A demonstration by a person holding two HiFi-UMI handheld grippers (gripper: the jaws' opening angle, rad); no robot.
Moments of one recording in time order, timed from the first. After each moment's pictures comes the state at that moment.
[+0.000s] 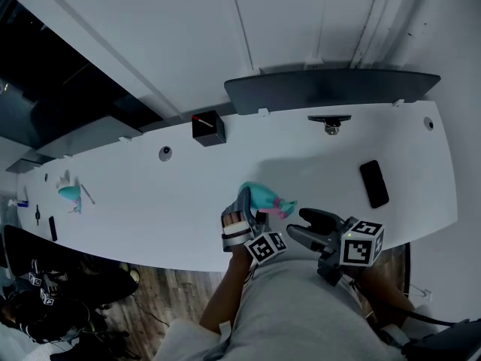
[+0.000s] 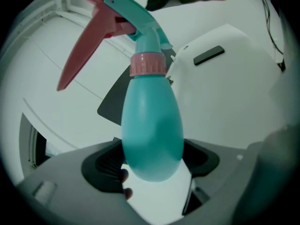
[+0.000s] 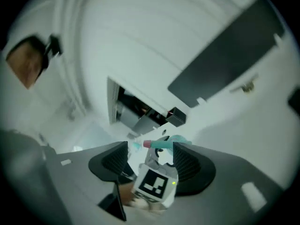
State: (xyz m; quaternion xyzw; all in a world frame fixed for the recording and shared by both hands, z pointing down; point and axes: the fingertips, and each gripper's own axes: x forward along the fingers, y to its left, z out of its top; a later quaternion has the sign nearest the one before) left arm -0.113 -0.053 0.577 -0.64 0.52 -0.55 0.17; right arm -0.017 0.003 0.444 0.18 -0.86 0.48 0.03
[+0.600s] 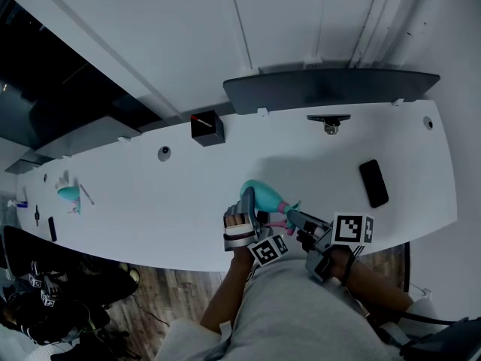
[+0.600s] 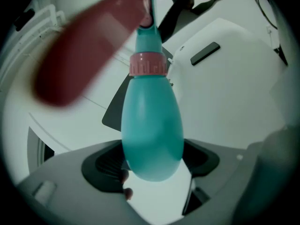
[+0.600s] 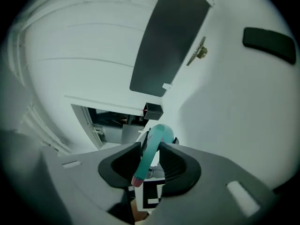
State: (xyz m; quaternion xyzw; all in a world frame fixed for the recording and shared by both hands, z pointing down) left arm -0.102 -0.053 0.564 -0.62 0.51 -0.54 0.23; right arm -0.020 -0.011 0.491 0.26 -0.69 0.68 0.01
